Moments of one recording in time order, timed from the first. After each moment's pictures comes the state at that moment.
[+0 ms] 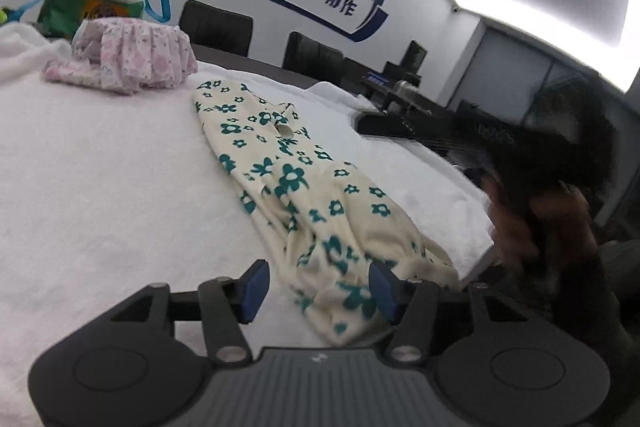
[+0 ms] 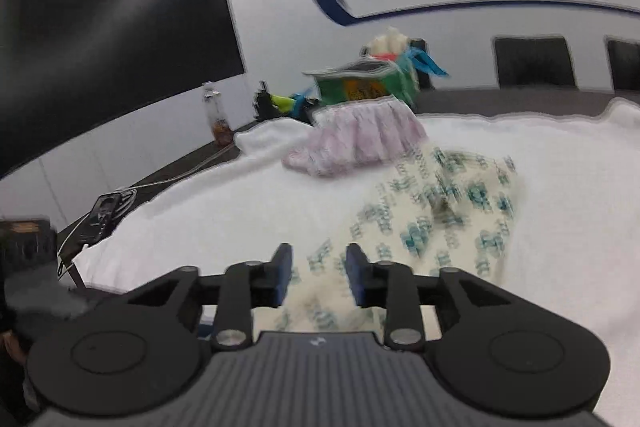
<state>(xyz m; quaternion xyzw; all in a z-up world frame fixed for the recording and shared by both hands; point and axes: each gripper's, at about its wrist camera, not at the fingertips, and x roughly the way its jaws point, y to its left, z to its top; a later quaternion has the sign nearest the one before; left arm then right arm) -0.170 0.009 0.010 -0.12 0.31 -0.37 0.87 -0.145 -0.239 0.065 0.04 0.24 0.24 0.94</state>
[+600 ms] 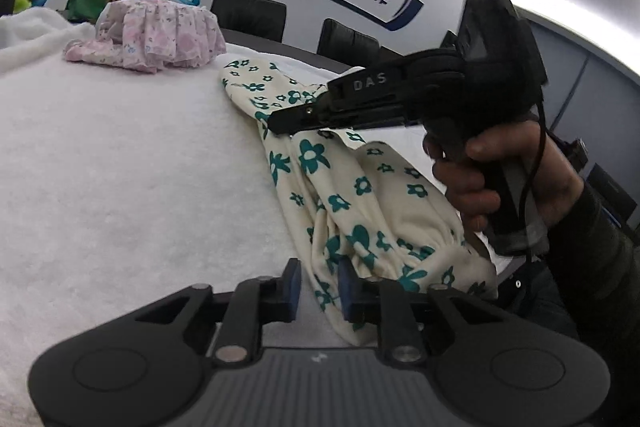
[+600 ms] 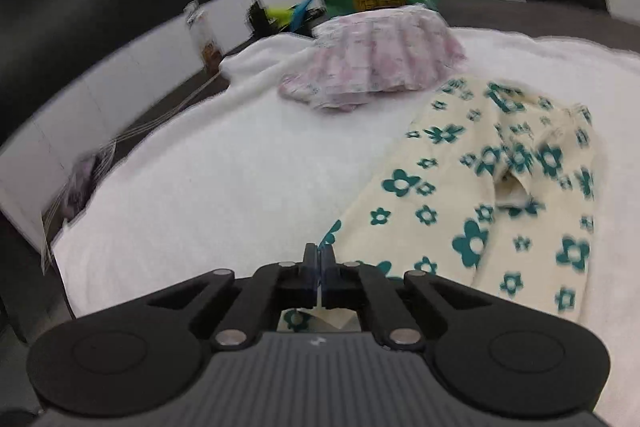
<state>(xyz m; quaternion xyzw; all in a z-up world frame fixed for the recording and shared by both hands) -0.166 -0.029 0.003 -0.09 0.33 -0.32 0.88 -0.051 -0.209 0.024 0.09 0.37 0.25 0.89</state>
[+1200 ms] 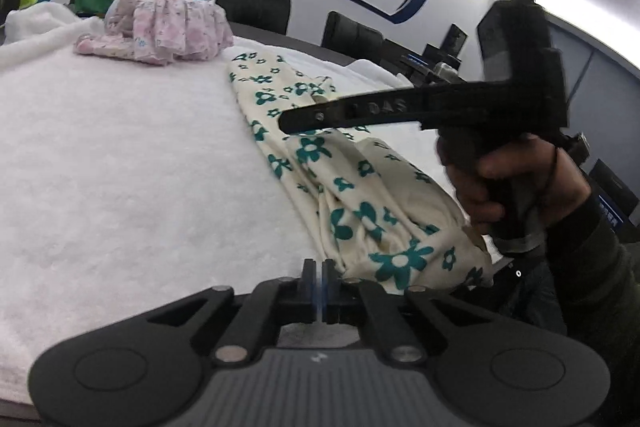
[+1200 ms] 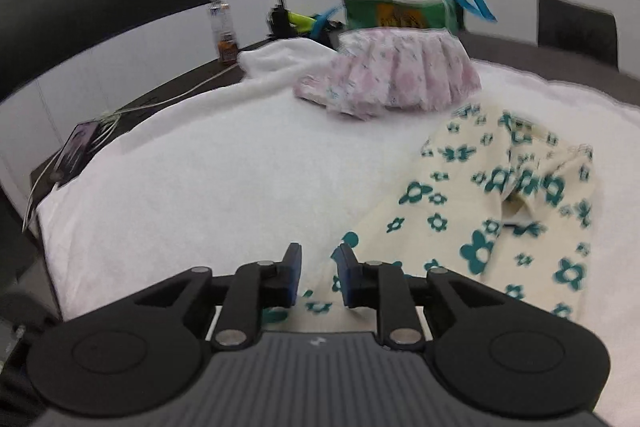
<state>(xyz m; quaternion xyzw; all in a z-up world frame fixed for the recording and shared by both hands) -0.180 -0.016 0.007 -0.08 0.34 -0.32 0.88 -0.080 -0.186 0.031 -0.04 0.33 0.26 0.91</state>
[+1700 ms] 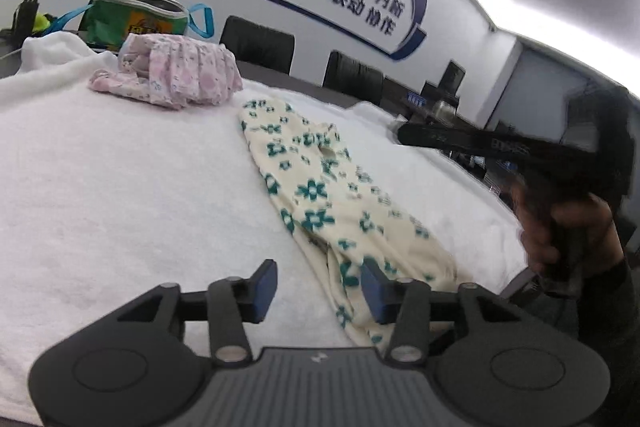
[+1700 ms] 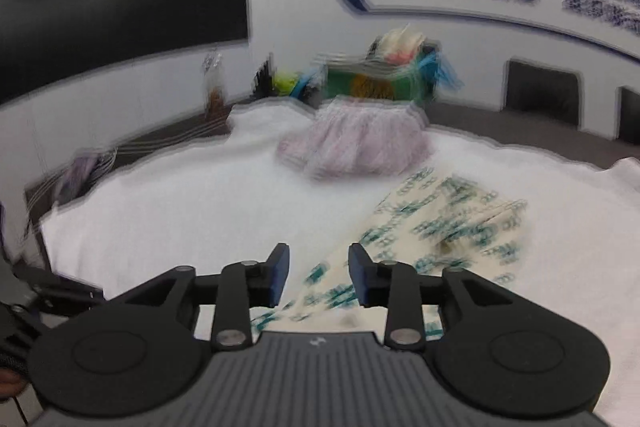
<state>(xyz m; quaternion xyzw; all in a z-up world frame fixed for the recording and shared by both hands) -0.178 0.012 0.027 -0.12 0.28 -0.32 0.90 -0.147 -0.236 0.079 -0.02 0.22 0.20 0.95</state>
